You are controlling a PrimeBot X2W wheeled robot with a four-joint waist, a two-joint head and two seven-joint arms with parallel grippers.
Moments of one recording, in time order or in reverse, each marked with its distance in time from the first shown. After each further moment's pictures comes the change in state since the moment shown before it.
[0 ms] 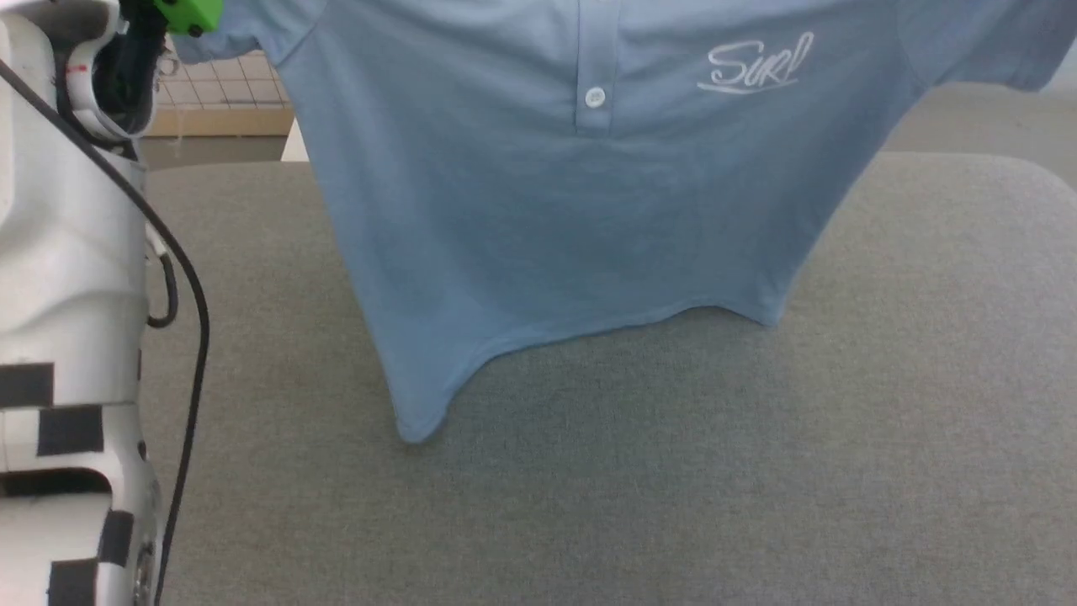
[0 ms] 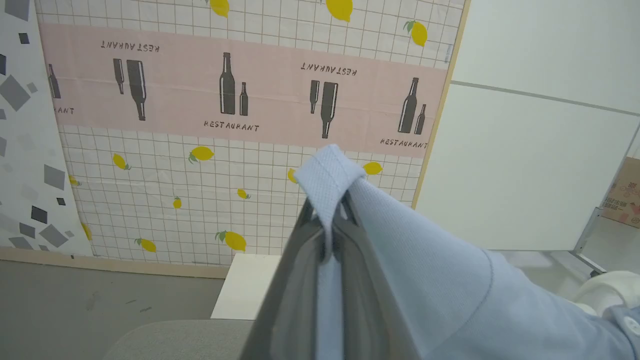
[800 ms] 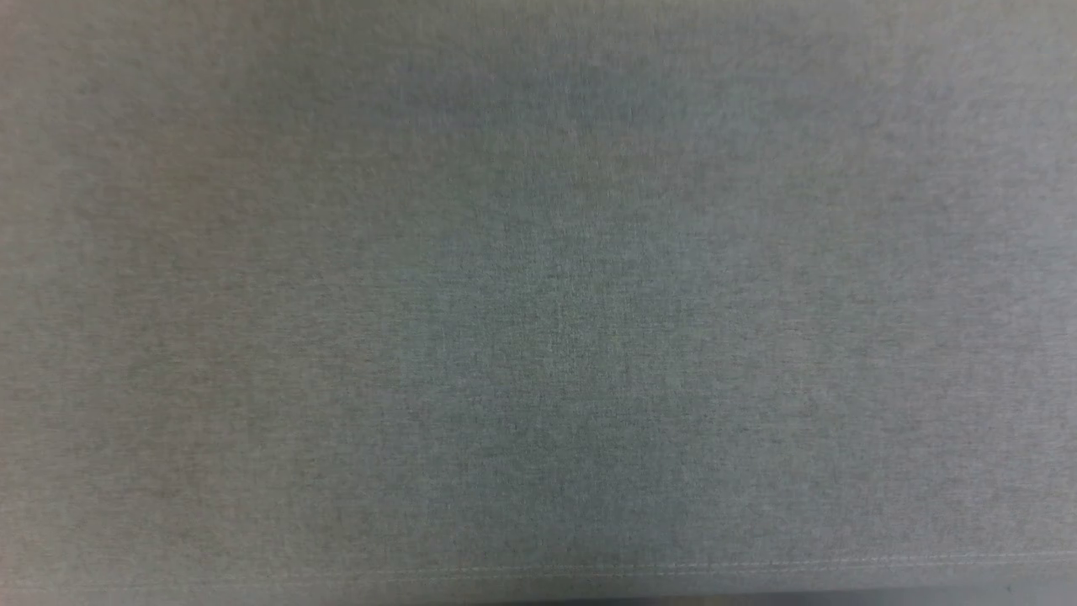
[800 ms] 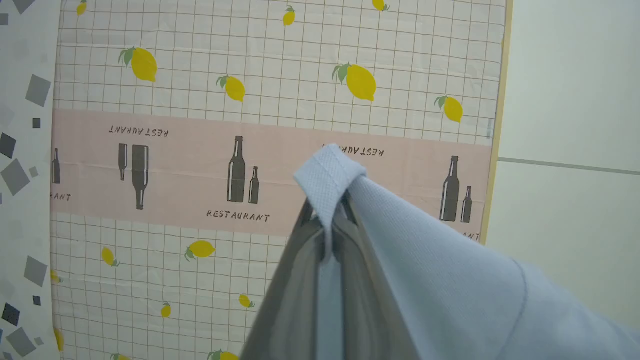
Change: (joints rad) left arm -0.607 0.044 0.009 0.066 0.097 0.051 -0.255; right arm -0.721 0.207 -0.225 0.170 -0.390 0.000 -0.370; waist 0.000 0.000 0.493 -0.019
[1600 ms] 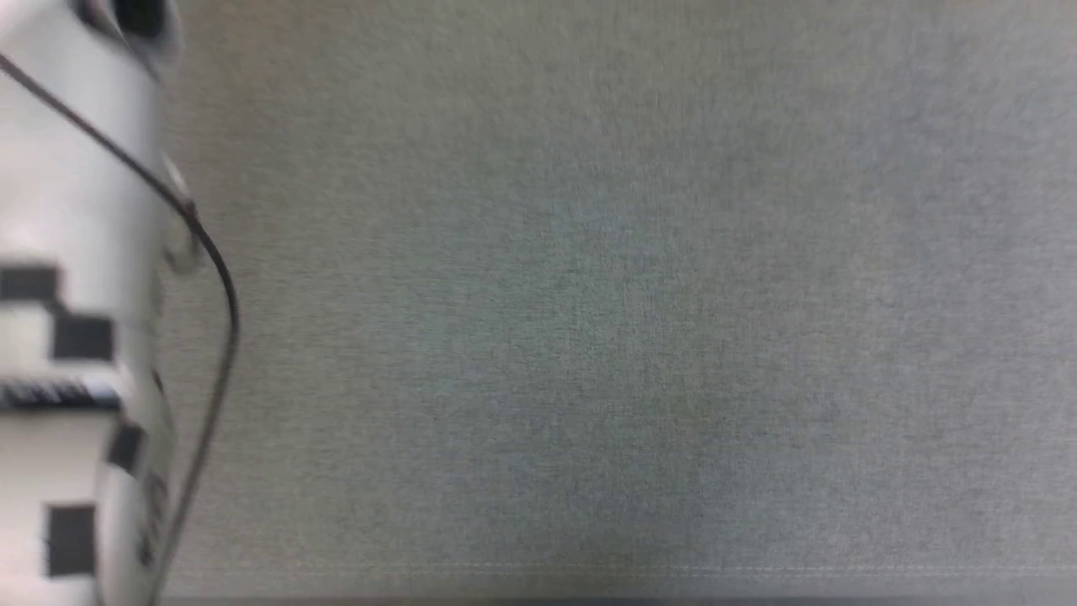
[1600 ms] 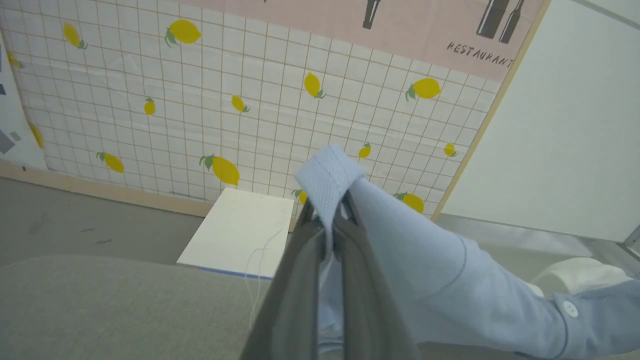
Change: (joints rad) left arm 0.378 -0.100 -0.034 0.323 -0.115 -0.127 -0.282; right arm 0.453 -0.128 0.229 0.169 0.367 0.000 -0.153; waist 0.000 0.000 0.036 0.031
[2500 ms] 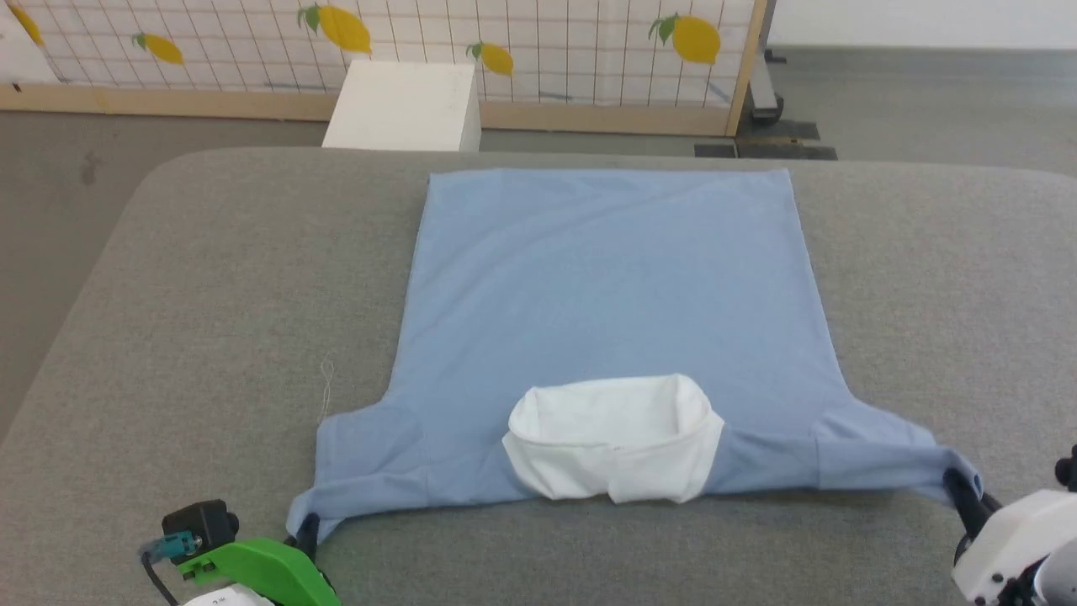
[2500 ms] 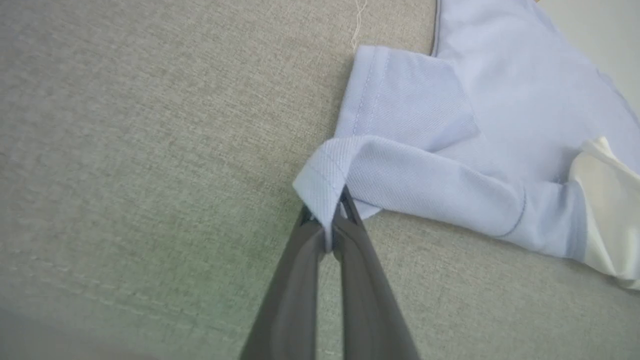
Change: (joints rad) left arm 1.208 -0.013 -0.039 -0.312 -0.248 0.079 0.224; right arm 1.299 0.039 -0.106 -0.409 0.166 0.000 0.104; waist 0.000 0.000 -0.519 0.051
